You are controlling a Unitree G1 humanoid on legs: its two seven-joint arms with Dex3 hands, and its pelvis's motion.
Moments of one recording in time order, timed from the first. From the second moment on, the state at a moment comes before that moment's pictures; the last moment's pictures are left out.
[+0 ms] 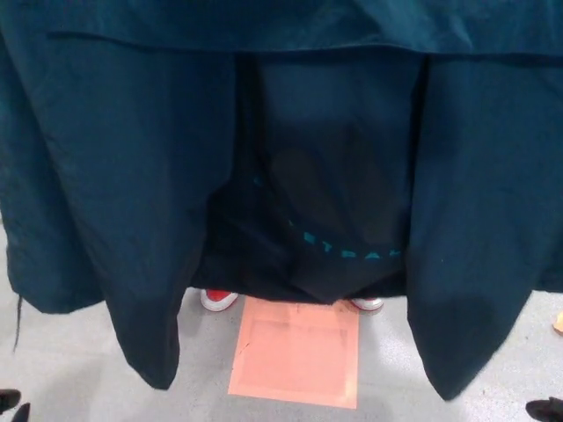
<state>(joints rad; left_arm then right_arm) -0.30 0.53 0.10 1.28 0.06 -0.09 -0.26 -0.32 -0.41 0.18 1.25 -0.24 -0.11 0.09</state>
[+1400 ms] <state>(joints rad) -0.29 0.52 0.11 1.29 0.06 -0.10 -0.28 0.12 -0.33 -0.03 -0.18 -0.19 -0.34 0.02</state>
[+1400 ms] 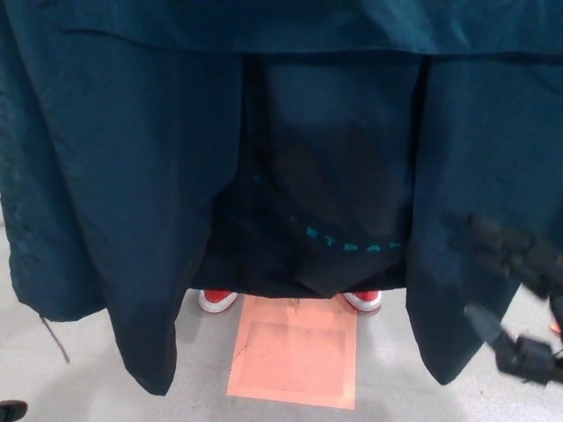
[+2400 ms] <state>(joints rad) -0.31 0.53 0.12 1.27 0.06 -0.11 -0.33 -0.83 -0.57 -0.03 -0.52 -0.10 -0.03 0.15</state>
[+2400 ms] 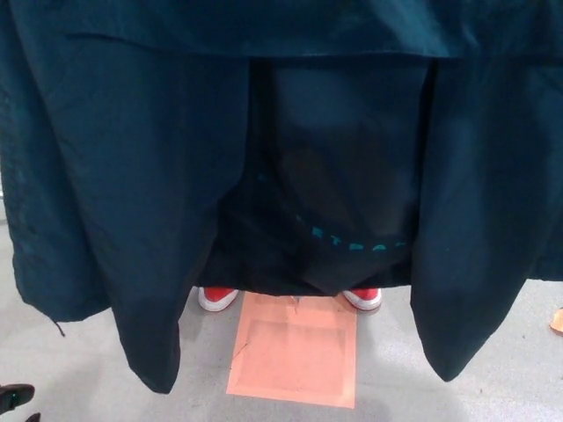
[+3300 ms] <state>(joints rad) -0.31 0.53 0.16 1.26 0.05 -0.12 -0.37 -1.15 -0.65 0.42 0.15 -0.15 0.22 0.60</state>
